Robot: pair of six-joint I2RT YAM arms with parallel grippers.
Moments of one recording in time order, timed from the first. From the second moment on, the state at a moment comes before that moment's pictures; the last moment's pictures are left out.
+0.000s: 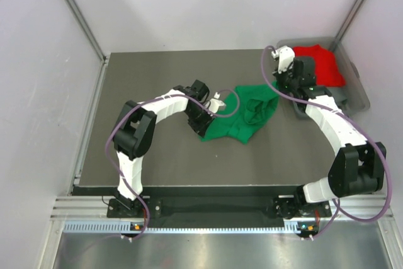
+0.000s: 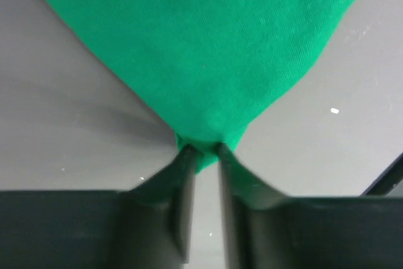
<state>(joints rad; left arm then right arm) -0.57 2.01 1.44 -0.78 0.40 0.34 0.15 1.43 1.15 -0.27 -0.06 -0.30</state>
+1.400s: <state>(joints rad) -0.32 1.38 1.13 -0.76 0.17 0.41 0.23 1.17 0.95 -0.41 -0.17 -0.38</state>
